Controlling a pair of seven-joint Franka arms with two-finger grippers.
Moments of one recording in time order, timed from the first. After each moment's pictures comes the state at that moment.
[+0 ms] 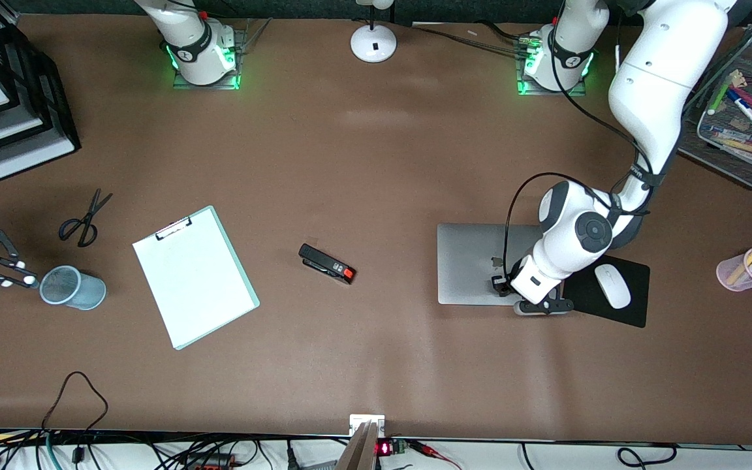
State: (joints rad) left arm 0.01 0.74 -0.30 -1.74 0.06 2.61 -0.35; right arm -0.35 0.66 -0.20 -1.42 0.99 1.79 -2.24
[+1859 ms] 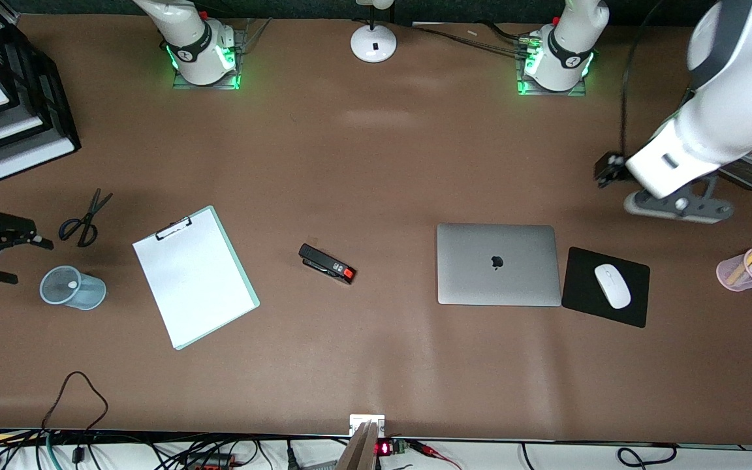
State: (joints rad) left arm 0.13 0.08 -0.30 -1.61 0.04 1.56 -0.01; right arm -0.08 0.42 -0.17 -1.36 0.32 1.74 -0.94
